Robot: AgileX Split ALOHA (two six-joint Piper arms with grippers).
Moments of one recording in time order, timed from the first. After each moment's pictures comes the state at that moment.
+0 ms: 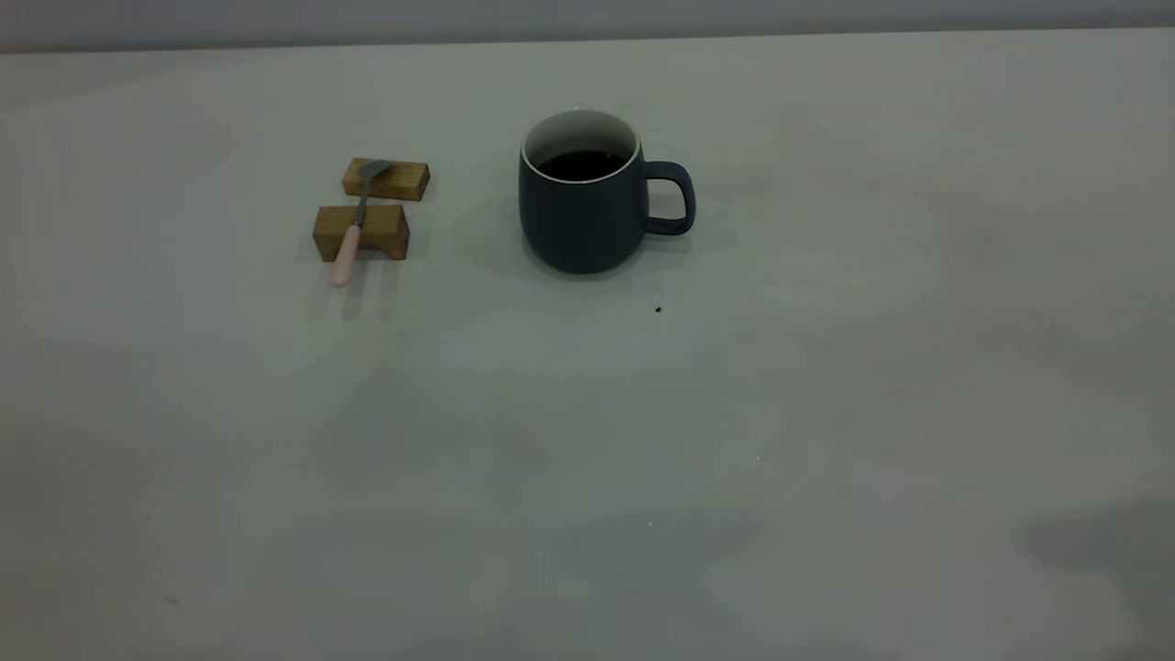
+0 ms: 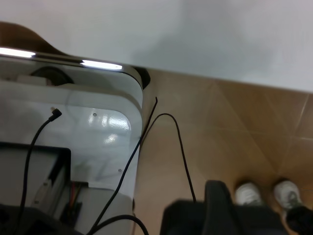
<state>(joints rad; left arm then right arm) 0.02 -0.02 -0.49 0.09 1.14 -0.11 0.21 1.09 -0.59 -0.02 1.12 0.05</state>
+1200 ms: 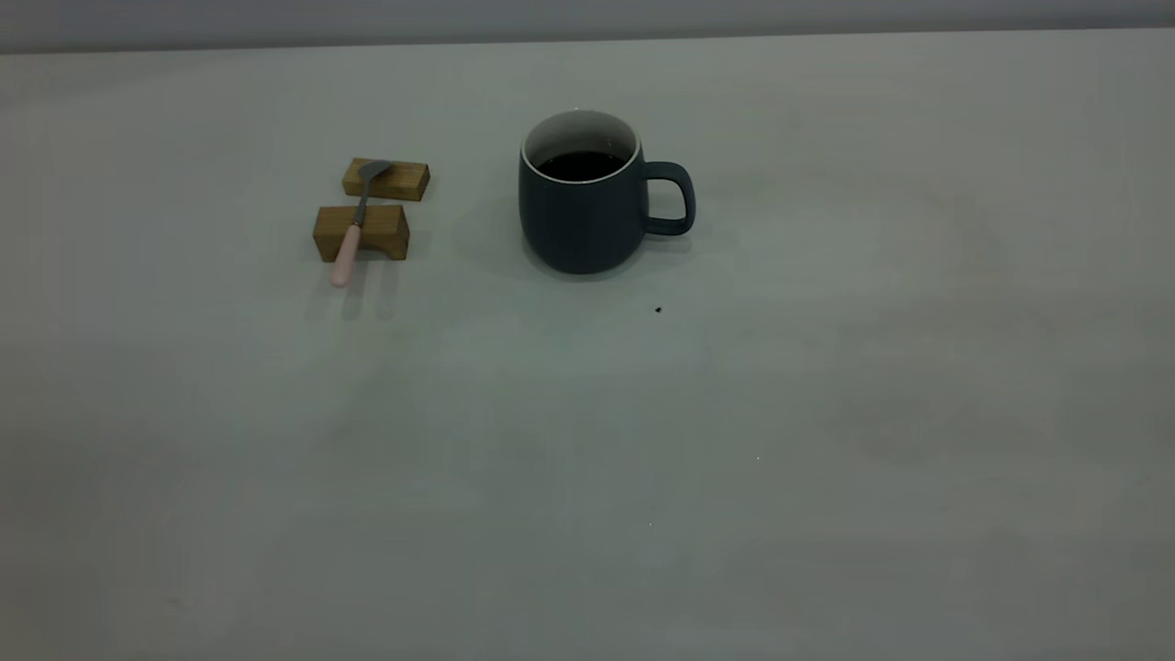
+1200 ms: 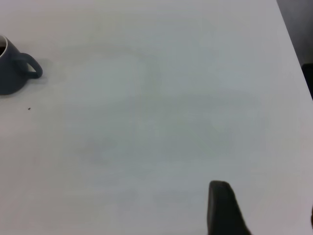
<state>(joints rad) 0.02 -0.02 -0.49 0.09 1.14 -0.11 0.00 0.02 -0.47 -0.02 1.14 0.04</state>
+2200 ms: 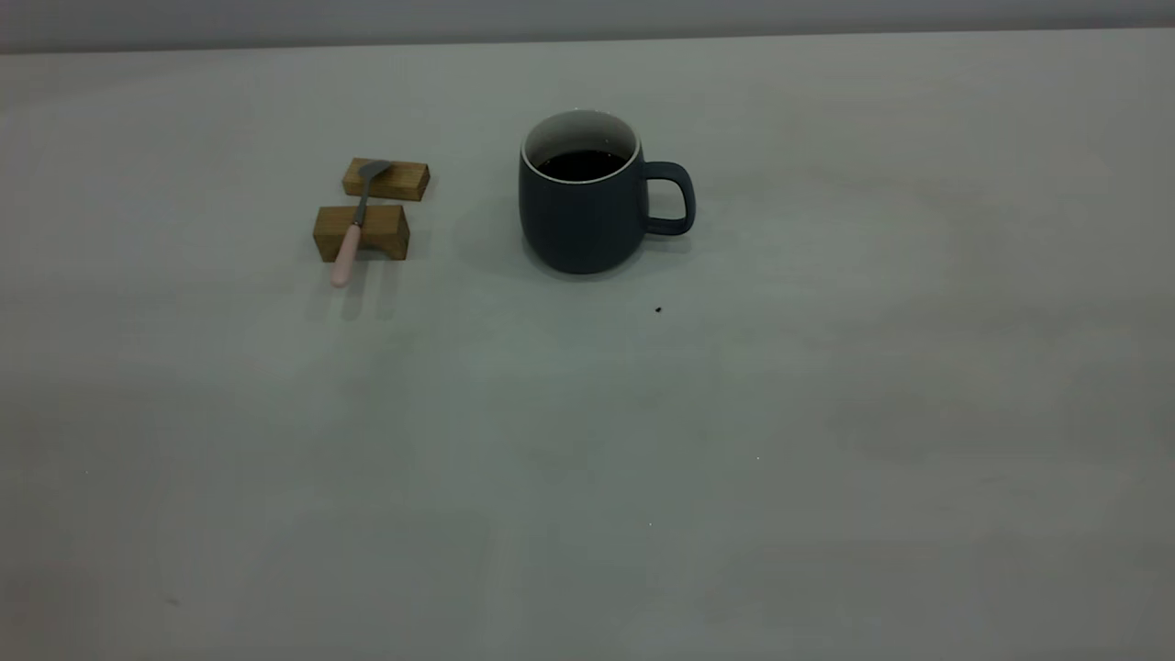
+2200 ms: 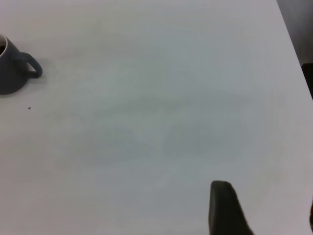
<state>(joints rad) 0.02 0.33 -0.53 0.08 1.05 -0.14 0.00 0.02 -0.47 -0.02 1.14 0.04</state>
